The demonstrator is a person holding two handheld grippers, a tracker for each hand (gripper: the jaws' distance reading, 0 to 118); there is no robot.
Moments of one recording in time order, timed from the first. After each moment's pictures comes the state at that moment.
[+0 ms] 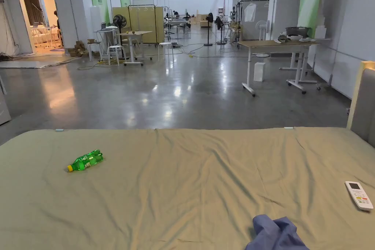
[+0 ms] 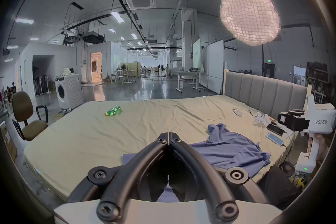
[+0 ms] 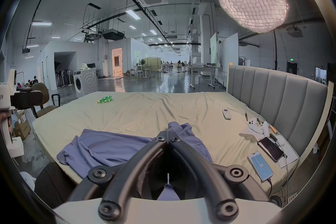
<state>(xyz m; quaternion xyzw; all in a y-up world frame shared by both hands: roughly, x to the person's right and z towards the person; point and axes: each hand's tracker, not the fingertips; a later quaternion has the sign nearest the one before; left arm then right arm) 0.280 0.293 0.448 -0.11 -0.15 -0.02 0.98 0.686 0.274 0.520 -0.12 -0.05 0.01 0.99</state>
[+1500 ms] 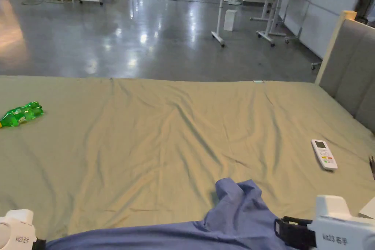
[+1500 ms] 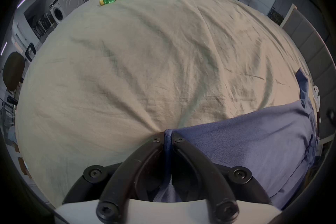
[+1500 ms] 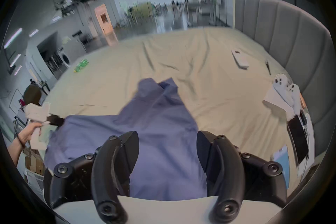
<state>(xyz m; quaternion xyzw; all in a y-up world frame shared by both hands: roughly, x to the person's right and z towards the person) 0.264 0.102 0.105 -0.54 -0.05 -0.04 0.84 0.841 0.192 0.248 -0.43 -0.04 -0.08 0.90</state>
